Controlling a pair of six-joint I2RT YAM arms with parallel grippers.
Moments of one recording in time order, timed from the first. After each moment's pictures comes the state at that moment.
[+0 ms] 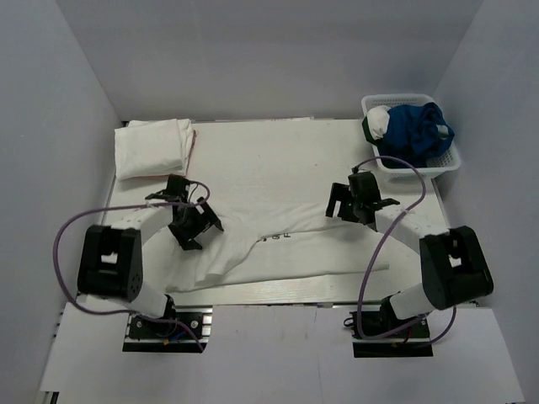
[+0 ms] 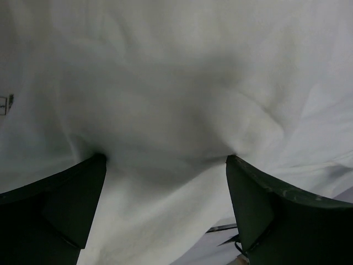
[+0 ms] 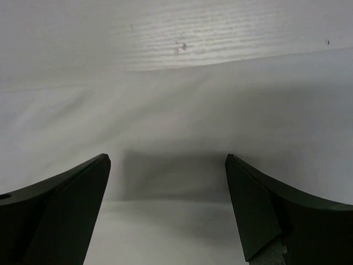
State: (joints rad) left arm -0.14 1.47 0.78 -0.55 0.22 -0.77; right arm 0.33 1.44 0.75 -0.16 0.06 0.43
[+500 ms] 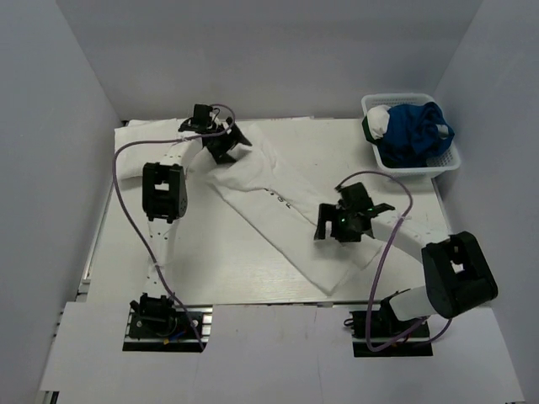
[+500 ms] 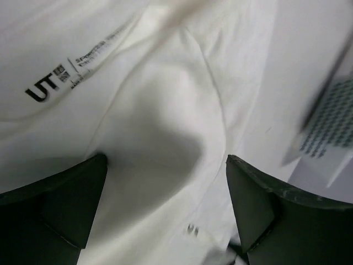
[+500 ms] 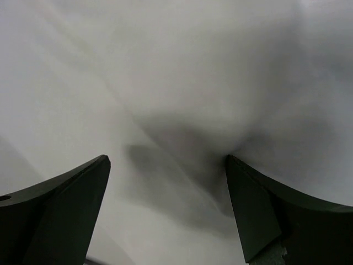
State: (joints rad) left arm -0.15 2.37 1.94 -0.57 0.41 -0.71; right arm 0.39 1.40 0.68 -0.32 -0.12 0.44
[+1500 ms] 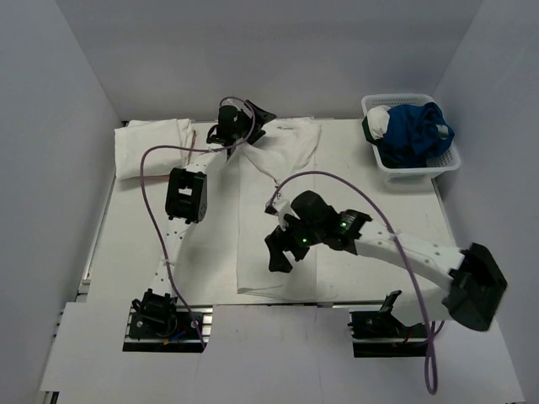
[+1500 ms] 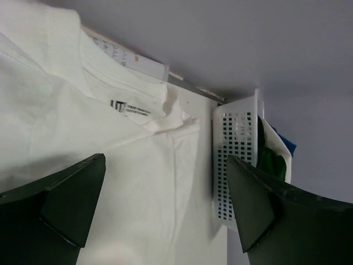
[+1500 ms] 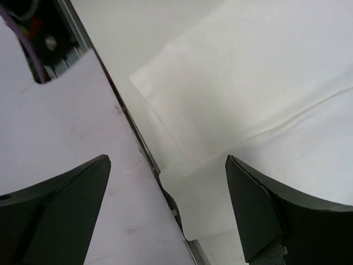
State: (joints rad) left arm -0.28 2.80 2.39 0.19 0.36 -1.12; right arm 0.96 1.36 0.94 -0.47 -0.39 0.13
